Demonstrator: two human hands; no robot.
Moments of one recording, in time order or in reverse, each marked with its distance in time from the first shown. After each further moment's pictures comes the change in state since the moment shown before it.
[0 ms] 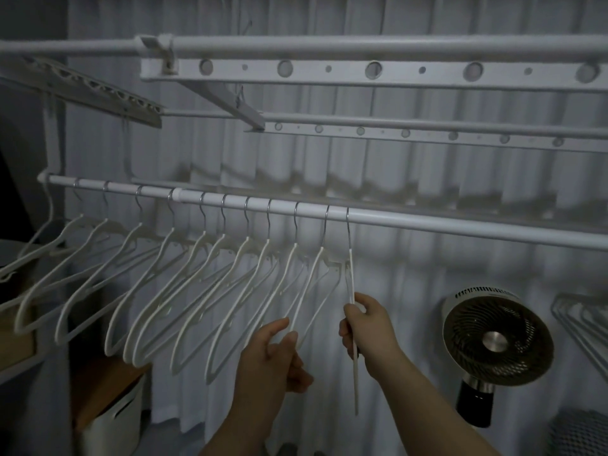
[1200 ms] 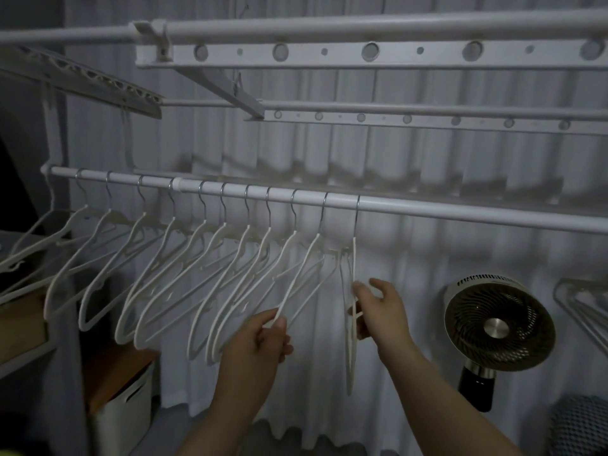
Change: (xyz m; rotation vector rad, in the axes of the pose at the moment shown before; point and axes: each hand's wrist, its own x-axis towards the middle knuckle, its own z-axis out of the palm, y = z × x) left_hand -0.007 0.004 -0.011 0.237 0.091 0.124; right_hand -0.008 -0.003 -0.012 -0.018 0.113 -0.041
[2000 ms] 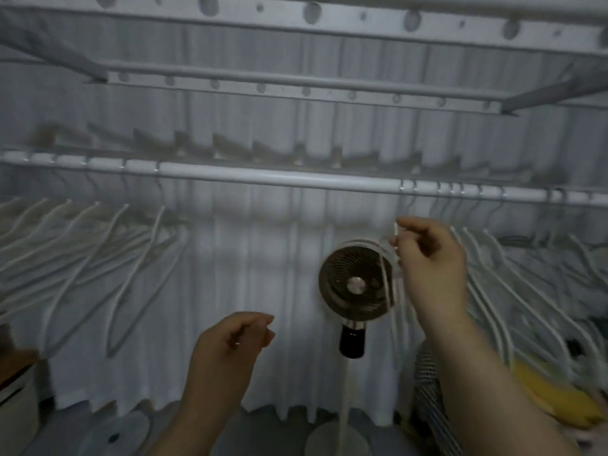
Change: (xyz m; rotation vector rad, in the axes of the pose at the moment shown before) left_hand -0.120 0.025 0.233 0.034 -0.184 0.148; right_hand -0.013 -0.027 -0.321 -0.052 0.370 -0.558
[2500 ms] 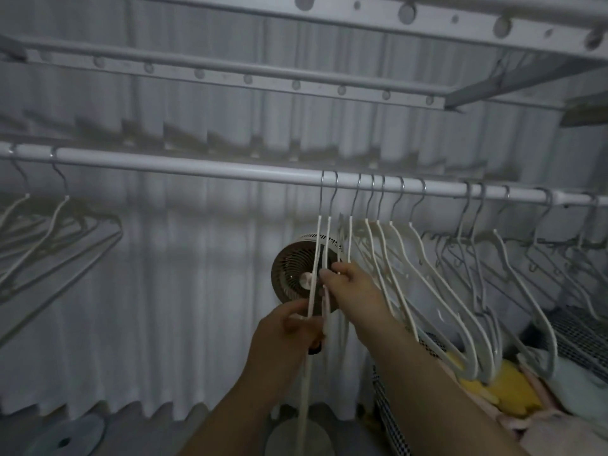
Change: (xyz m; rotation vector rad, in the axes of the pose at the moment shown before) left_hand -0.016 0.026 0.168 -0.120 -0.263 -0.178; right_hand 0.023 0.060 -0.062 -0.170 -0.362 0.530
